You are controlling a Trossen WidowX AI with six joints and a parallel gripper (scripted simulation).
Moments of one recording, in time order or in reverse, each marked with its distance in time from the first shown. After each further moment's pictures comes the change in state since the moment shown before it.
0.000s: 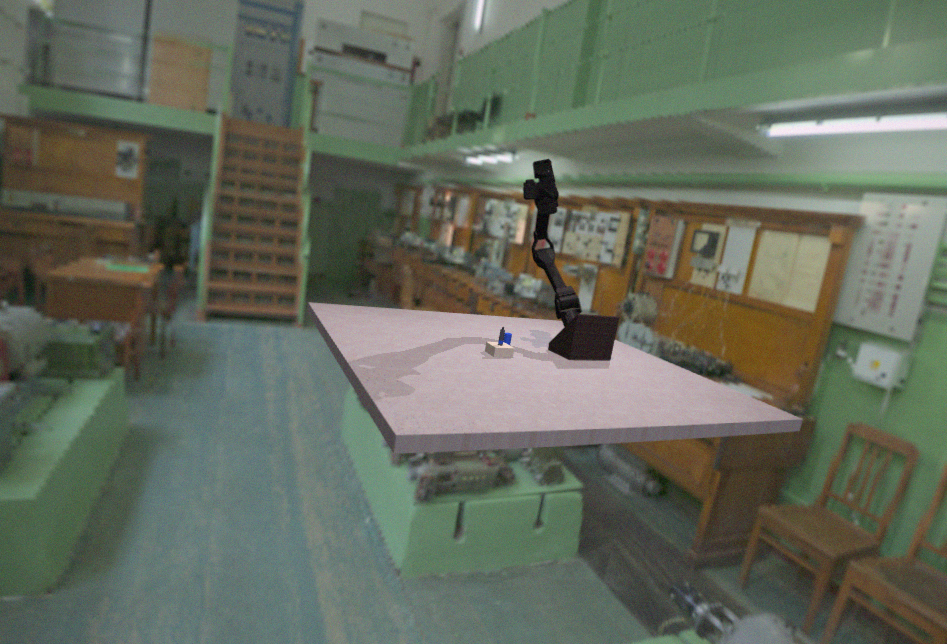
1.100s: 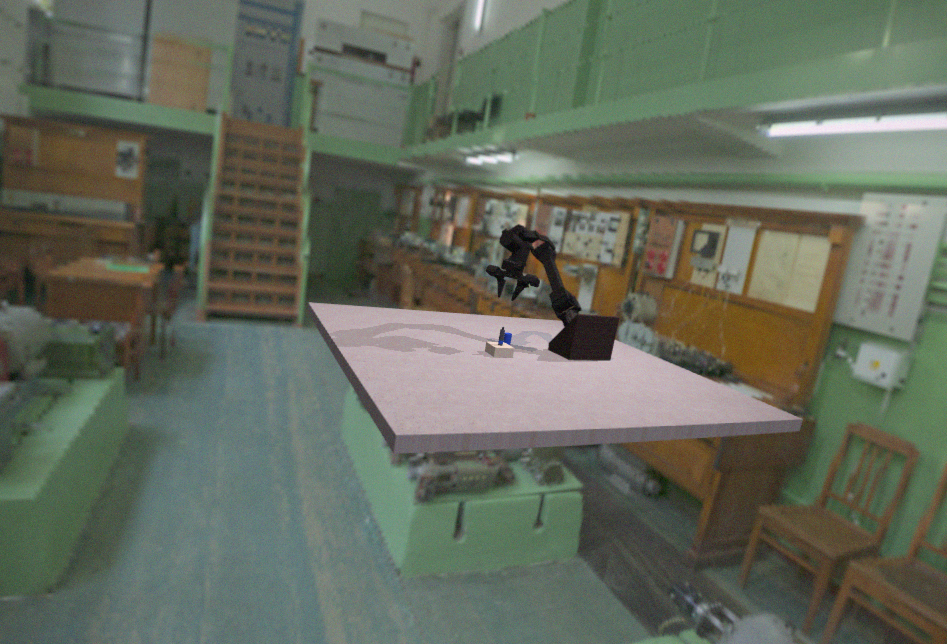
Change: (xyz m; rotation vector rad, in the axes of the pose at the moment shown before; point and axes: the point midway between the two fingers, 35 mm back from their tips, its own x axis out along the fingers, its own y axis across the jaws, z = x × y) arm -0.055 -0.331 0.171 -1.532 0.796 -1.329
